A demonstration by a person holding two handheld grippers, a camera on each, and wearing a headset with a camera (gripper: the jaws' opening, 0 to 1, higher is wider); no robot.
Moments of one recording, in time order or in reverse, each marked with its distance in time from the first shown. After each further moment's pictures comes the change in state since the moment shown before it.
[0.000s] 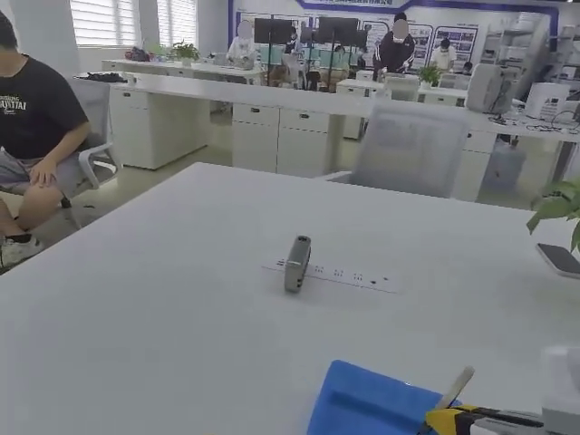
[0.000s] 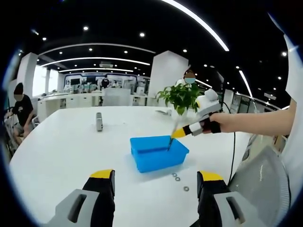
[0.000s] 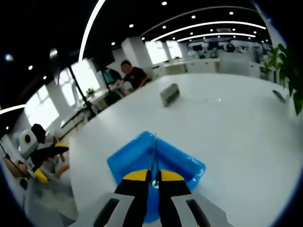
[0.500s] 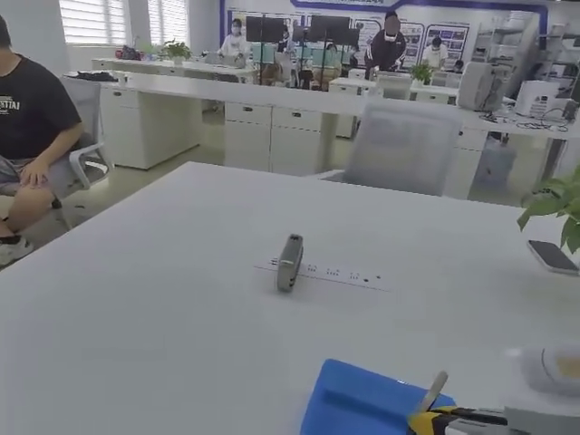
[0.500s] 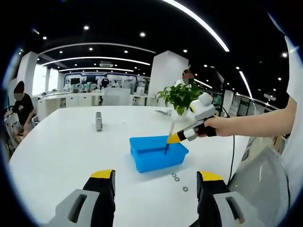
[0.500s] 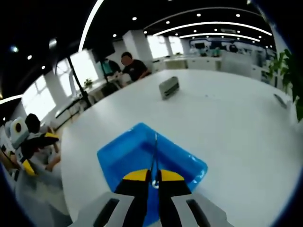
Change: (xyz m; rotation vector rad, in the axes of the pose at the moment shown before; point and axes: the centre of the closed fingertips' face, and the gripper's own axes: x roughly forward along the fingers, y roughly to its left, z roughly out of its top) left arm 0.000 -0.002 0.000 -0.007 0.001 -0.008; right arm 0.014 -0.001 -0.012 -0.058 0.051 -0.033
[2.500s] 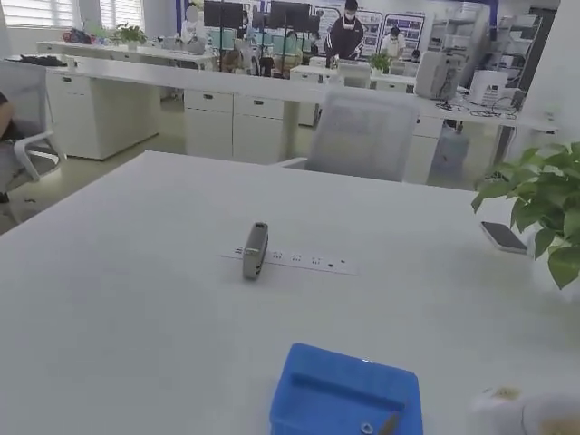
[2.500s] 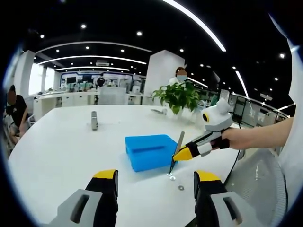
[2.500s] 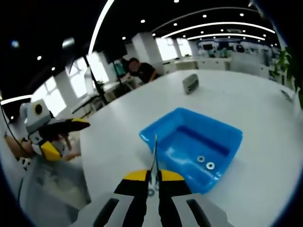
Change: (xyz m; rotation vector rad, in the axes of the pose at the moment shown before) left arm 0.000 -0.006 -0.002 0.003 0.010 -0.037; right arm -0.017 0.071 -0.043 -0.014 -0.018 0.096
